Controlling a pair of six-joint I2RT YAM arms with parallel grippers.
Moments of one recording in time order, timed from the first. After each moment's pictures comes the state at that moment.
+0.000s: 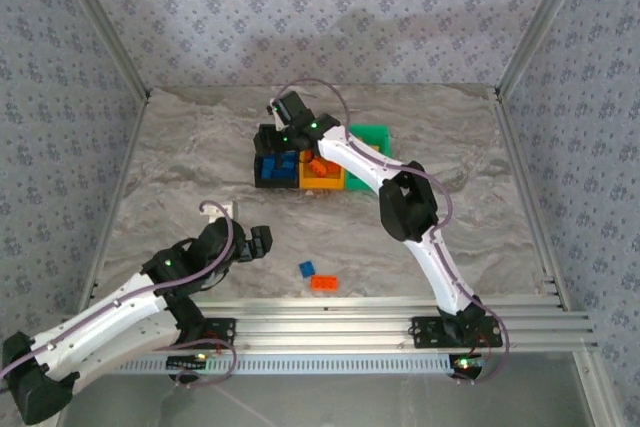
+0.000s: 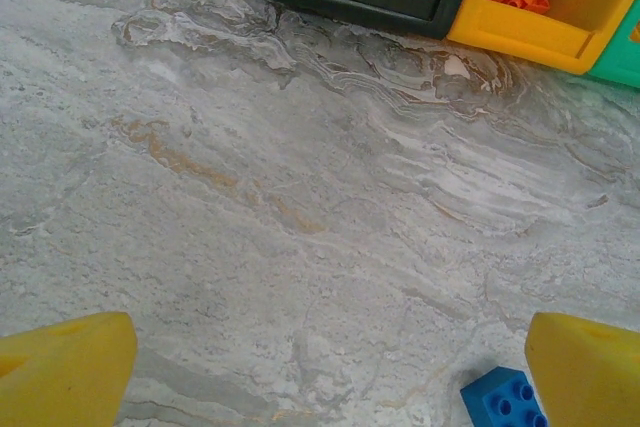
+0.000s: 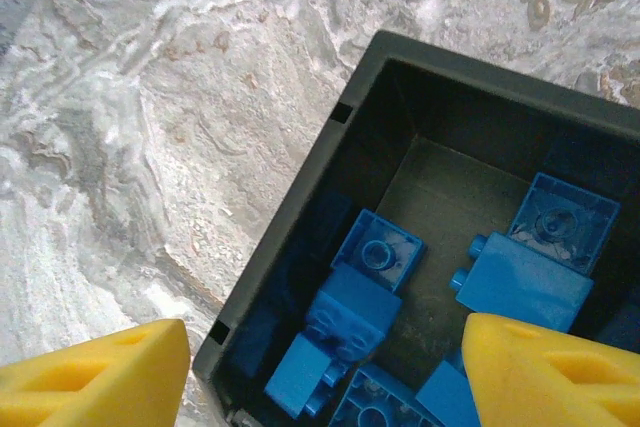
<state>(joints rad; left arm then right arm) -0.86 0.66 0.52 -0.64 -0.36 -0.82 0.73 2.35 2.15 -0.57 -0.11 0.37</state>
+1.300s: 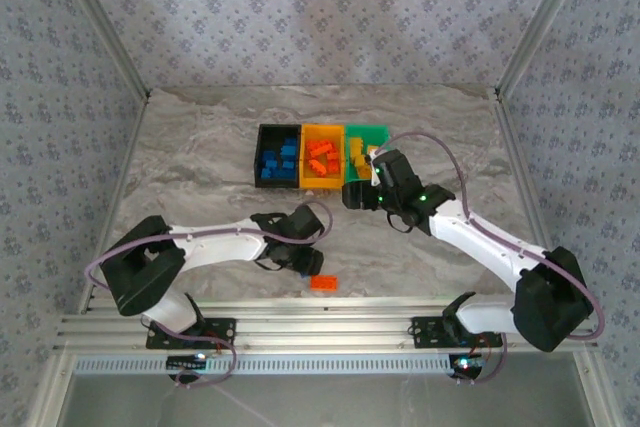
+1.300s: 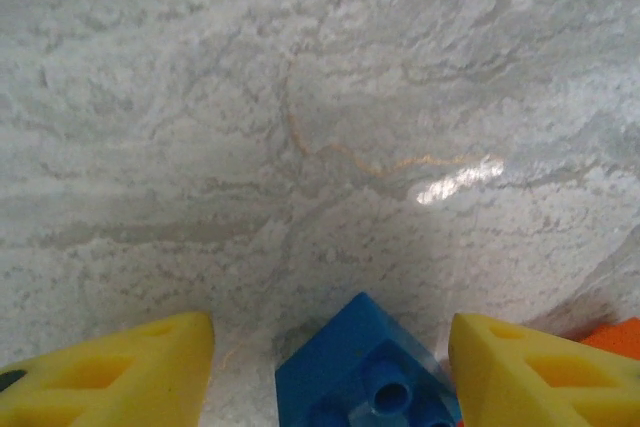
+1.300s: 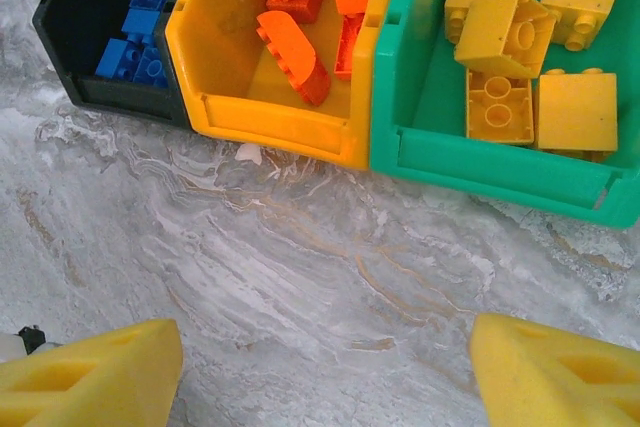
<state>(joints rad) -1.00 1.54 0.80 -0.52 0.04 -0.61 0.62 1.28 0.87 -0.36 -0.01 0.43</state>
